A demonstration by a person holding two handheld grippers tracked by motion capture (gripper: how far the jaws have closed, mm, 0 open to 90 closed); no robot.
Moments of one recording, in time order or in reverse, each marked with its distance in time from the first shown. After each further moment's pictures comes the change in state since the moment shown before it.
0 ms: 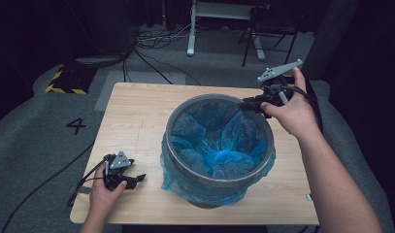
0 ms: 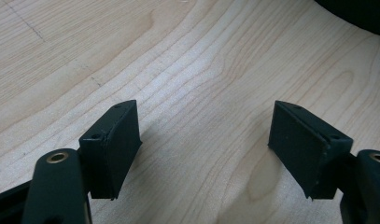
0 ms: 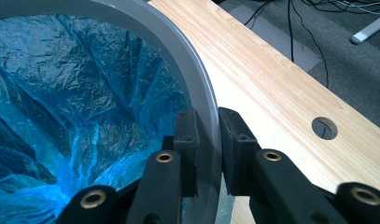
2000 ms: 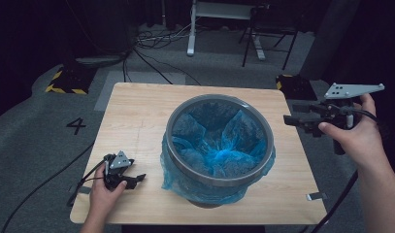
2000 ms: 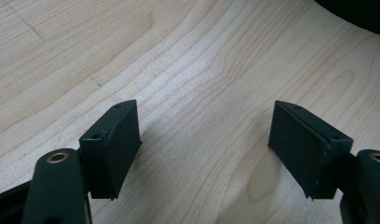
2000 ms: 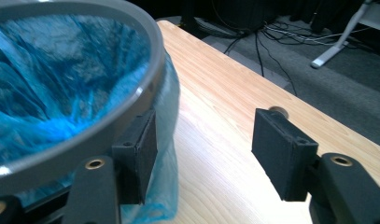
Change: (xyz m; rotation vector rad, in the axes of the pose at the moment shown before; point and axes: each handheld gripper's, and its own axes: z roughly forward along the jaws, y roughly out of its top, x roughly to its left) left arm 0.000 0.000 0.000 -0.001 0.002 0.001; right arm -0.022 -0.091 -0.094 -0.196 -0.071 0.052
